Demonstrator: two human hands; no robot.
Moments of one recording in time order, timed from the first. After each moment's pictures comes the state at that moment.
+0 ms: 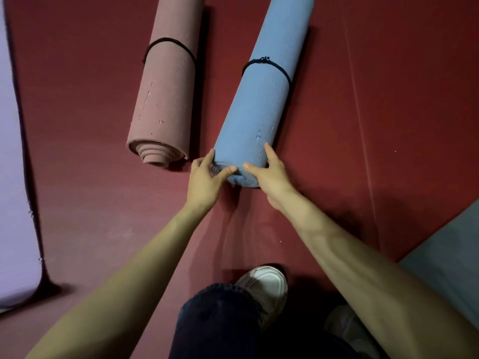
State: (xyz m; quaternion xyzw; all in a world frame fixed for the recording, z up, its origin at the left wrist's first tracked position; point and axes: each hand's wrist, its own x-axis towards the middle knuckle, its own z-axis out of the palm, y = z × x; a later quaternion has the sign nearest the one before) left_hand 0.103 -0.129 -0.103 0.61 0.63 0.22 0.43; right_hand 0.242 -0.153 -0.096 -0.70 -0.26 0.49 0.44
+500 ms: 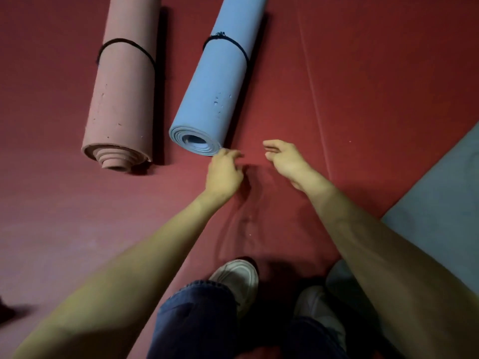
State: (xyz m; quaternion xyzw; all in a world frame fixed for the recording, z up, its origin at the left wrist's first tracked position) left_hand 0.196 -0.139 -0.105 0.77 0.53 0.15 0.33; right_hand 0.343 -0.168 -0.083 -0.77 -0.36 0.43 0.32
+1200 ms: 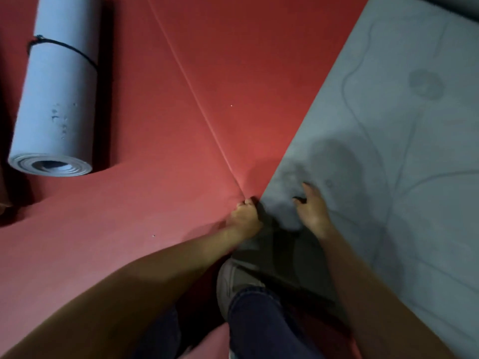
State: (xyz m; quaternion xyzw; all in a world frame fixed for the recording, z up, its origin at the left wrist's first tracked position) left_hand 0.381 -0.360 -0.147 0.81 0.38 -0.22 0.39; right_hand 0.505 -0.475 -0.156 -0.93 -0.17 0.25 0.22
